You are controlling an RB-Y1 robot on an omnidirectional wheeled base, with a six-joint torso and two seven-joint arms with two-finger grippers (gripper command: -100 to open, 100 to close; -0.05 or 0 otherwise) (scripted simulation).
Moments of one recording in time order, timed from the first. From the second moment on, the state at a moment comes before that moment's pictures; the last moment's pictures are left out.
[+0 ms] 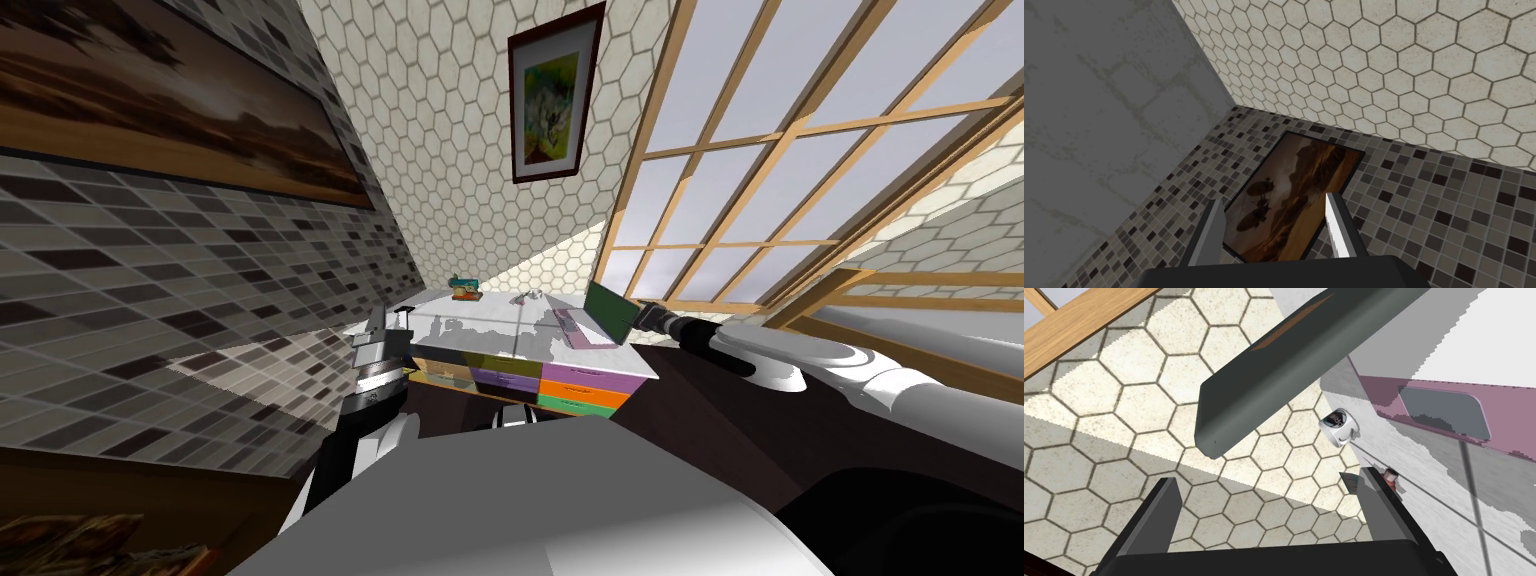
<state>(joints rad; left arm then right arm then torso) 0.52 -0.01 0.04 -2.40 0.06 -0.40 -0.02 0.64 -1.44 -0.22 -1.72 0.58 0.07 0.56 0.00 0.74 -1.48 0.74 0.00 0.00</state>
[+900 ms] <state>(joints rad) 0.52 -0.01 0.04 -2.40 0.06 -0.40 -0.02 0.68 -1.41 -0.20 -1.76 0.69 0.19 0.63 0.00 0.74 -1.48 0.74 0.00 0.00</state>
